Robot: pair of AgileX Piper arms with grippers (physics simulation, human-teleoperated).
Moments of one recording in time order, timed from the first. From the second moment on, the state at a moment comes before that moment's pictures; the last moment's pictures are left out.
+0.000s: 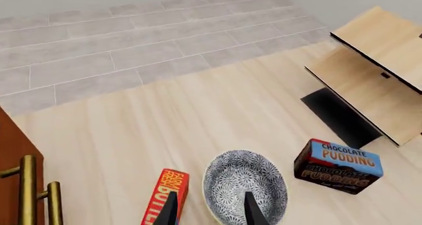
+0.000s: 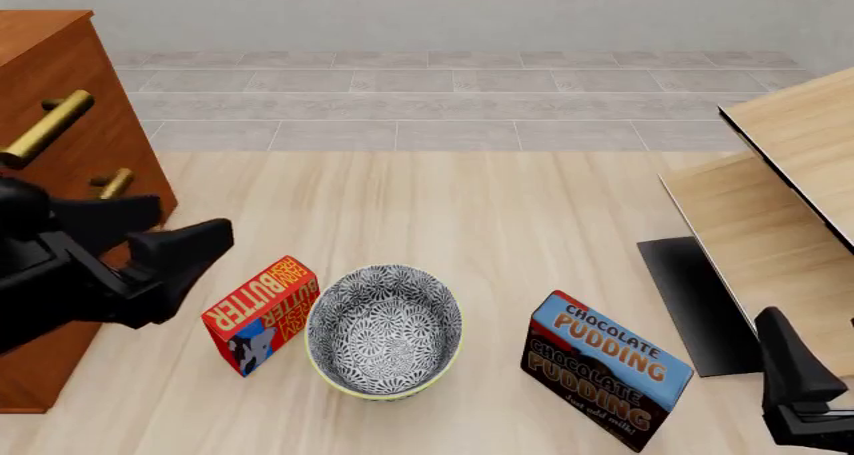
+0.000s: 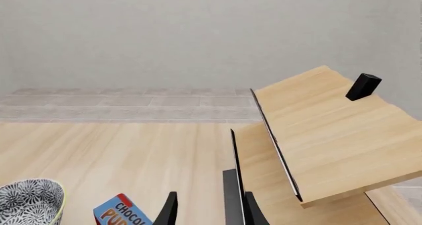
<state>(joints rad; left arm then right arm) -0.50 0.64 -0.60 0.34 -0.10 0.00 0.01 0.00 0.00 0.00</state>
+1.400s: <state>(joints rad) -0.58 0.95 -0.40 0.06 -0.35 0.00 0.00 0.00 -0.01 0.00</state>
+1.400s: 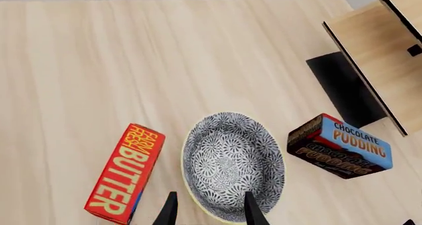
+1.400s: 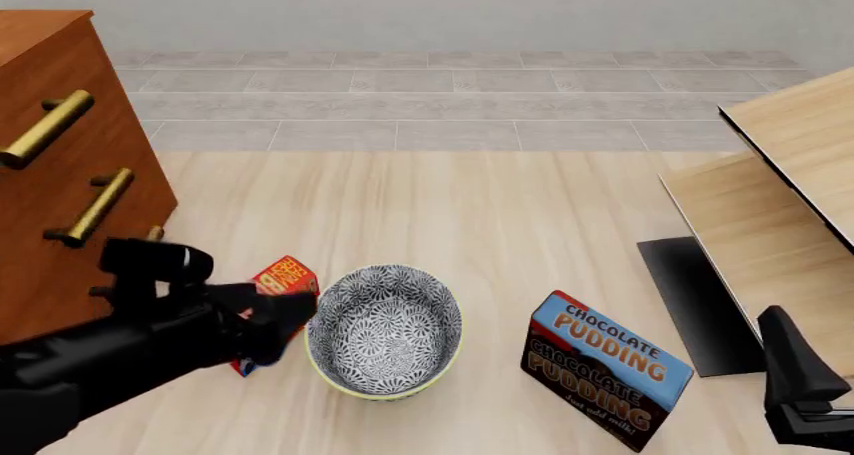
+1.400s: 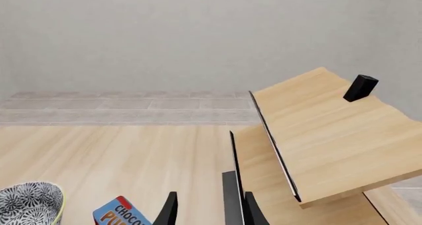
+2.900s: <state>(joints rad) -0.61 1.31 -0.31 -0.27 -0.49 -0.01 0.00 0.00 -0.01 0.00</state>
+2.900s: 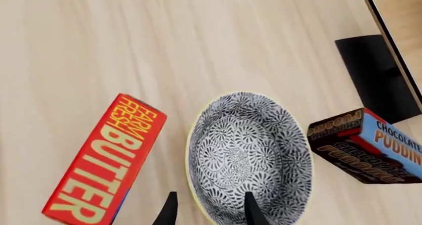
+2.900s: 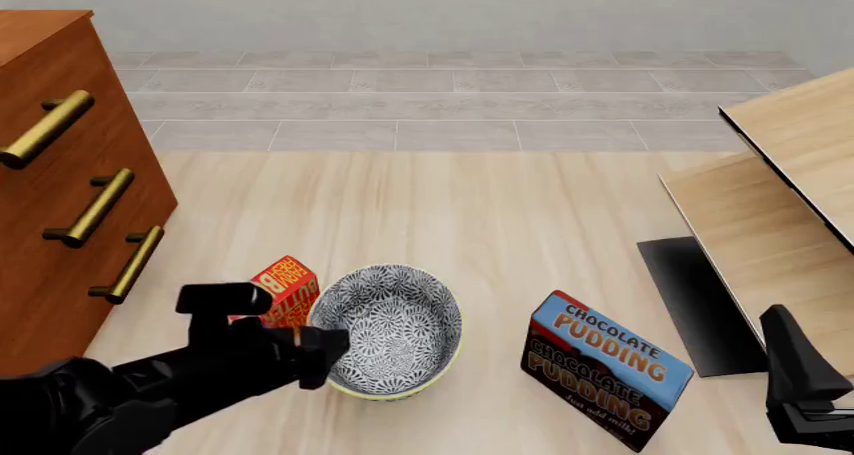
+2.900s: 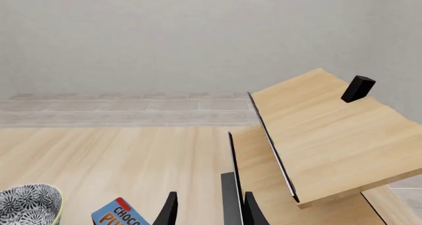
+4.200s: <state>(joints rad) -0.63 1.39 -0.32 -0.33 -0.51 -0.01 0.00 0.00 -0.01 0.01</state>
